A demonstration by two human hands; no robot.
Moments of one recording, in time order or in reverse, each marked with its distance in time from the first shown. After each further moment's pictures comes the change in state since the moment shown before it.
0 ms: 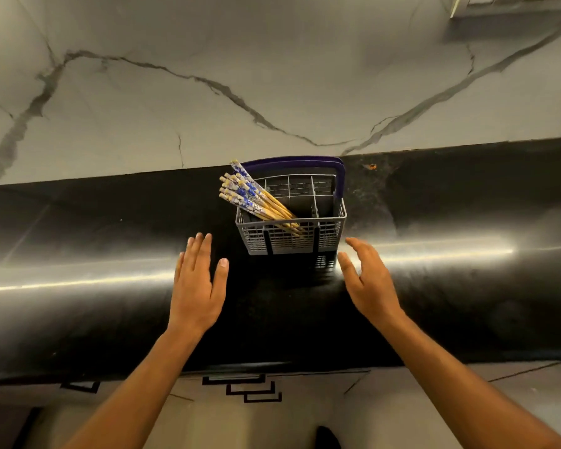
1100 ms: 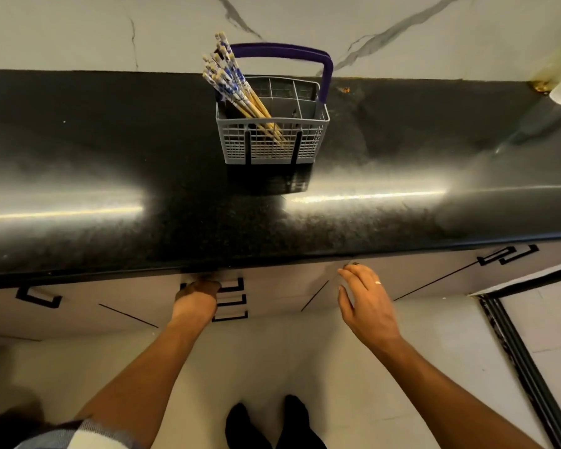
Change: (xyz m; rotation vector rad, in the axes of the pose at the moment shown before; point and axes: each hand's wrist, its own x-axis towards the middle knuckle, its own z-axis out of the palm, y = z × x) left_hand -0.146 -0.089 0.108 0.576 -0.776 -0.104; right_hand -0.210 0.079 0.011 -0.607 -0.003 -0.177
